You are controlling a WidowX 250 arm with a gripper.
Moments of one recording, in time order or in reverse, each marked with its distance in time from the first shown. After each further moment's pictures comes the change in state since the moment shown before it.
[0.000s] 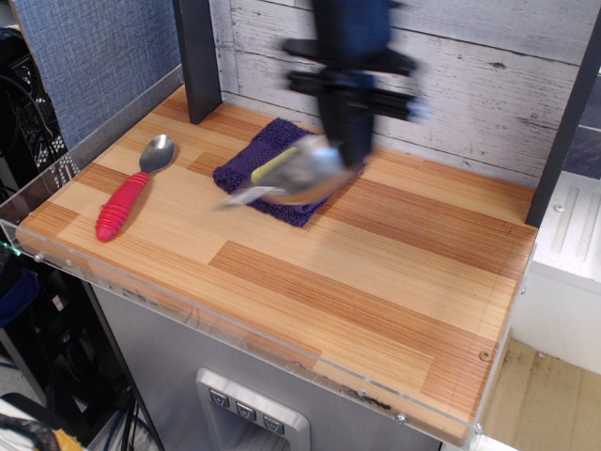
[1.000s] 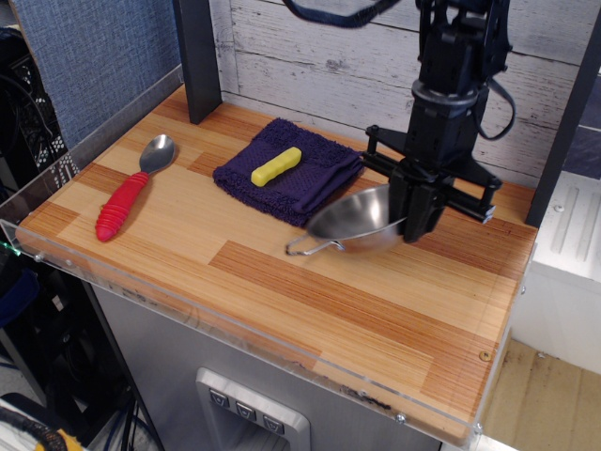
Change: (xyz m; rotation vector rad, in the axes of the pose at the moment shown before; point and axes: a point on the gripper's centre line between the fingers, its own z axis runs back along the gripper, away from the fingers) arm 0.039 0.014 -0.081 0.163 0.109 0.089
